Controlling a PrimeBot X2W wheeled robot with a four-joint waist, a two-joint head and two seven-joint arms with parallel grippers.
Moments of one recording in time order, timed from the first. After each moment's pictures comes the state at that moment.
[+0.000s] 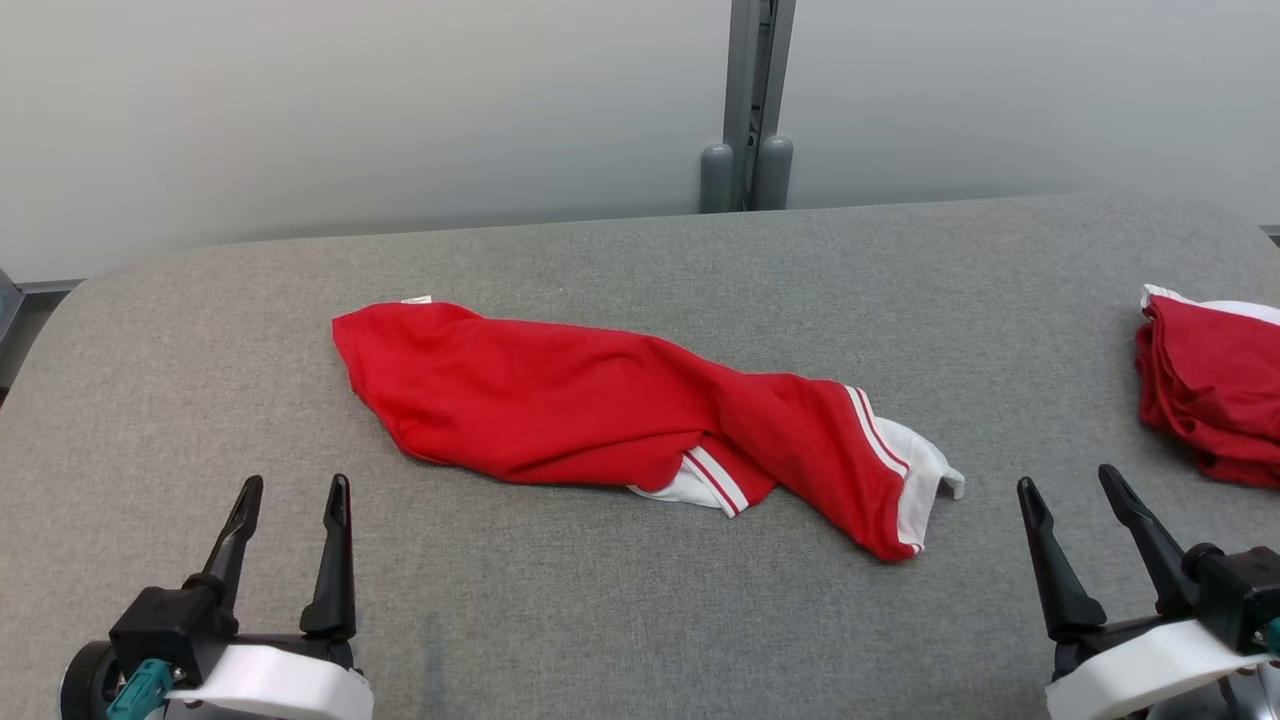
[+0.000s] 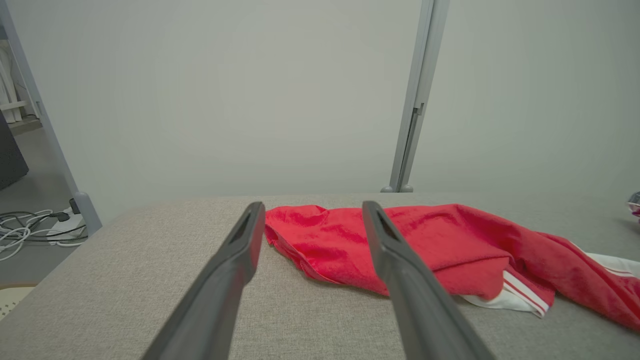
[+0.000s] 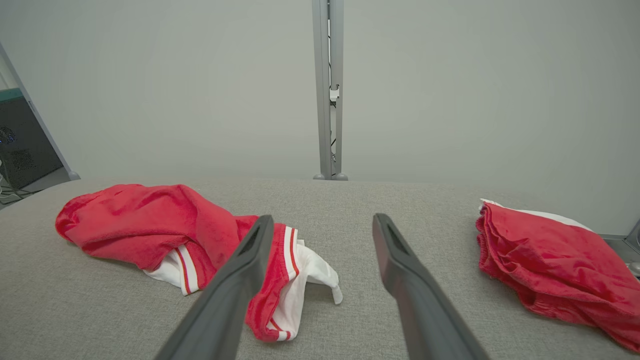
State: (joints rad) left arm 0.01 0.34 -0.28 0.03 -0.48 0.22 -0.23; right arm 0.05 -0.14 0.02 -0.03 0.21 0.13 -0.04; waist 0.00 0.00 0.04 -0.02
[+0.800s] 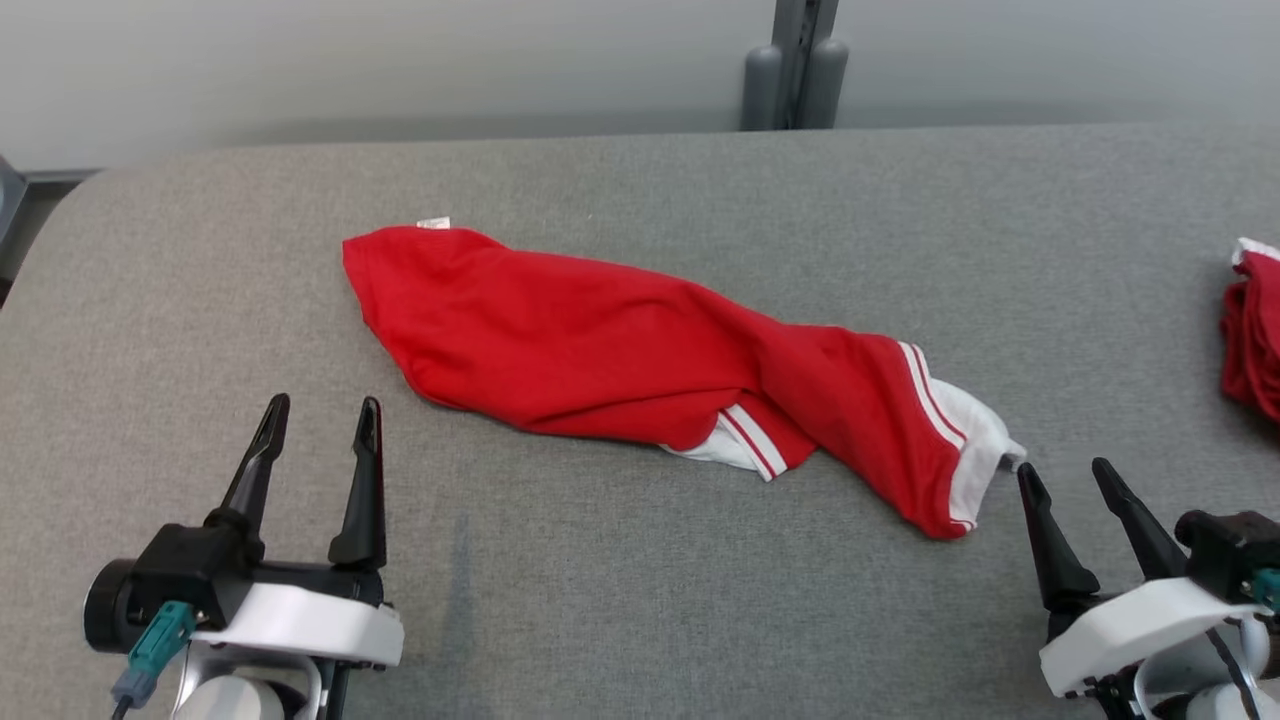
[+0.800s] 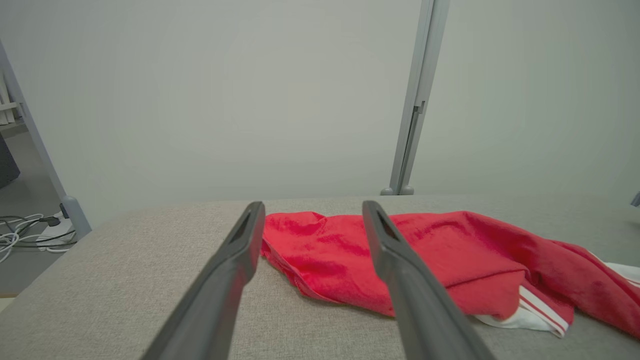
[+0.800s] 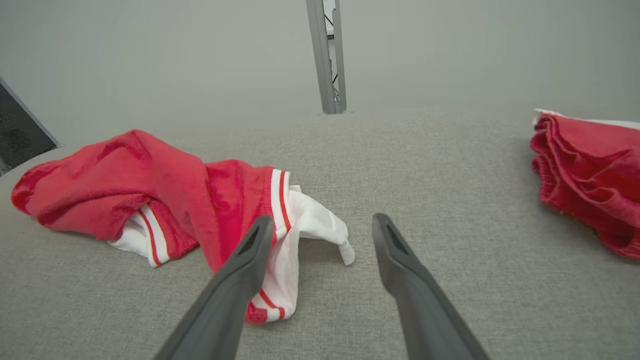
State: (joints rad) left arm -0.08 0.32 -0.31 -0.01 -0.45 0.23 -0.23; right arm -0.04 -0.14 0.02 0.14 0.29 0.13 -0.04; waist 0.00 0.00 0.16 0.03
